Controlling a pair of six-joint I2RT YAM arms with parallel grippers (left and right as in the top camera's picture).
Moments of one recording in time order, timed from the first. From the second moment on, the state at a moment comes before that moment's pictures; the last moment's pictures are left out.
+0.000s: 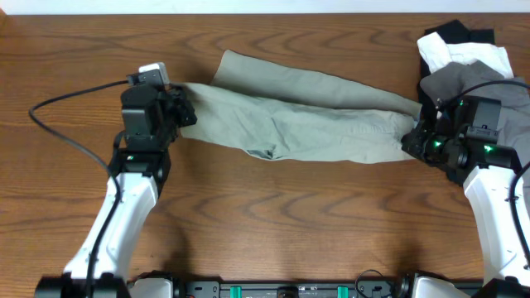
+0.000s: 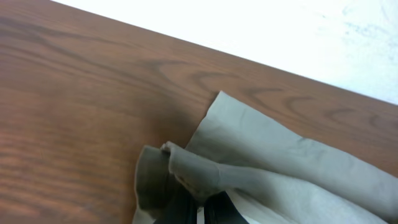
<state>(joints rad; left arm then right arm) -0.04 1.36 0.79 0.08 0.09 -0.33 -0.19 1.34 0.93 -0.66 -0.32 0.36</state>
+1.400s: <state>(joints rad) -0.13 1.81 0.90 0.35 0.03 -0.33 -0.19 1.58 0.94 -0.03 -0.25 0.53</state>
